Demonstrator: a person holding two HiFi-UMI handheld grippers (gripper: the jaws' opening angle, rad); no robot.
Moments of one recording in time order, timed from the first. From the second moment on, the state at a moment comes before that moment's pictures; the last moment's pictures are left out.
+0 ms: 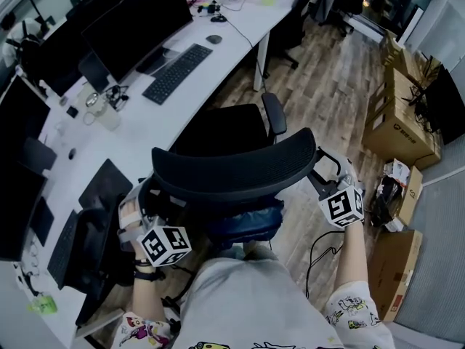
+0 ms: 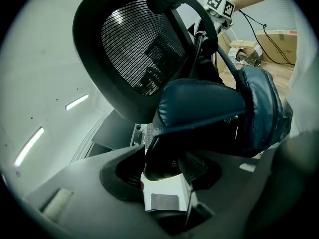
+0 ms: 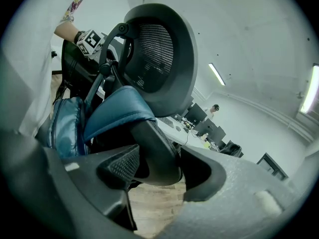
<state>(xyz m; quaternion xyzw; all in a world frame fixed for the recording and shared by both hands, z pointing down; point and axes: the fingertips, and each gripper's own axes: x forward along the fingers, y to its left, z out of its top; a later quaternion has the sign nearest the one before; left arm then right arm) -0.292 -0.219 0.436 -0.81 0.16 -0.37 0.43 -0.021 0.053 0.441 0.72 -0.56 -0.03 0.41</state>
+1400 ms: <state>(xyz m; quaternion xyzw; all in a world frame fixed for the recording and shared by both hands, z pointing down) -0.231 -0.151 0.445 -0.78 0.32 -0.41 0.35 0.112 0.024 0.443 0.62 -0.68 -0.13 0.37</state>
